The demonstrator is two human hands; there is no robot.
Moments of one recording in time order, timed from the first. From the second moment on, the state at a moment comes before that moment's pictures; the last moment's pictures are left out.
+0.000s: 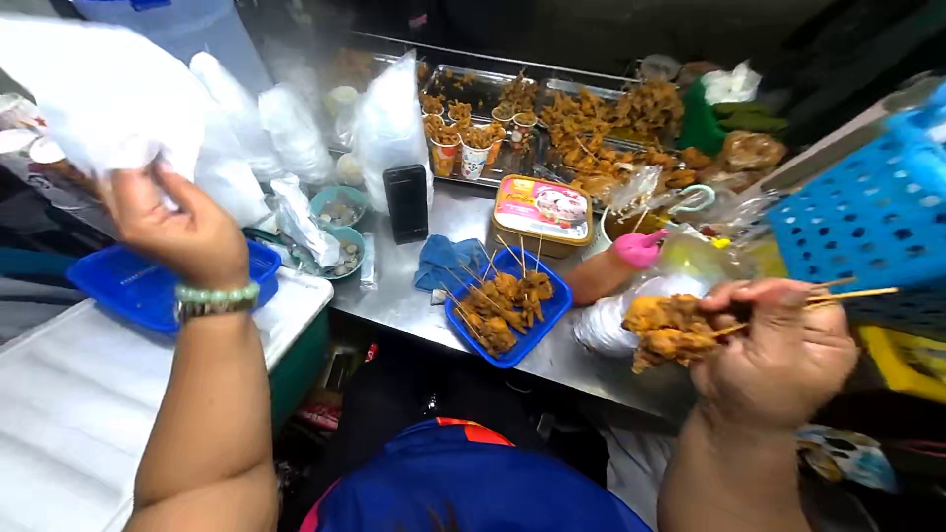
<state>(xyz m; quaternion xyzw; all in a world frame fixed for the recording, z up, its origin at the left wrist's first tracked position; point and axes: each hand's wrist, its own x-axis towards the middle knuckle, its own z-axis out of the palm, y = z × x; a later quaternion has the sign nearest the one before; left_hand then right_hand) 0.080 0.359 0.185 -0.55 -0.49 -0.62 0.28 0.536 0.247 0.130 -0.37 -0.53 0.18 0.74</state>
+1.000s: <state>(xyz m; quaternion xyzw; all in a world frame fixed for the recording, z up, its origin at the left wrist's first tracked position) 0.118 0.540 0.176 -0.58 -0.67 -0.42 -0.18 0.510 0.256 0.089 -0.38 -0.52 0.29 0.71</state>
